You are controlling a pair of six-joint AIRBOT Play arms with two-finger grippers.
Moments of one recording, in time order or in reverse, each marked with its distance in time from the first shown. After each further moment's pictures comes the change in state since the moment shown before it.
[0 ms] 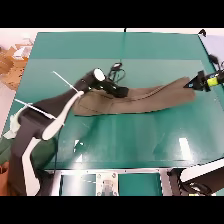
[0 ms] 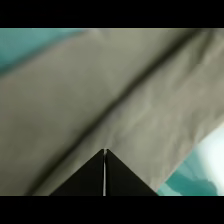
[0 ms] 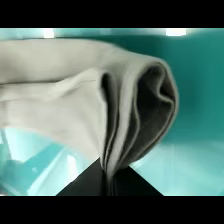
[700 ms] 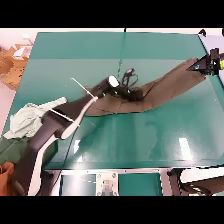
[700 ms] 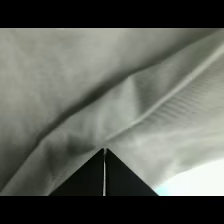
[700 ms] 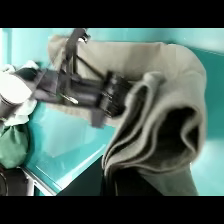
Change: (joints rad) left arm -0.061 -0.177 0.237 -0.179 0.014 -0.056; right arm 0.074 0.167 0.076 0.176 0.087 0.064
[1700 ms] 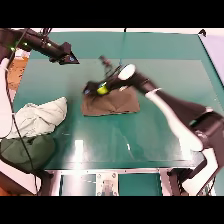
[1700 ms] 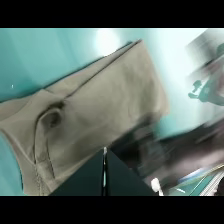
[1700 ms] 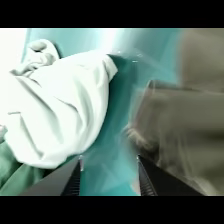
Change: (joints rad) left arm 0.594 0.457 0.003 0.197 -0.650 -0.013; right arm 1.077 -0.248 -0.214 0.045 -0.980 0.146
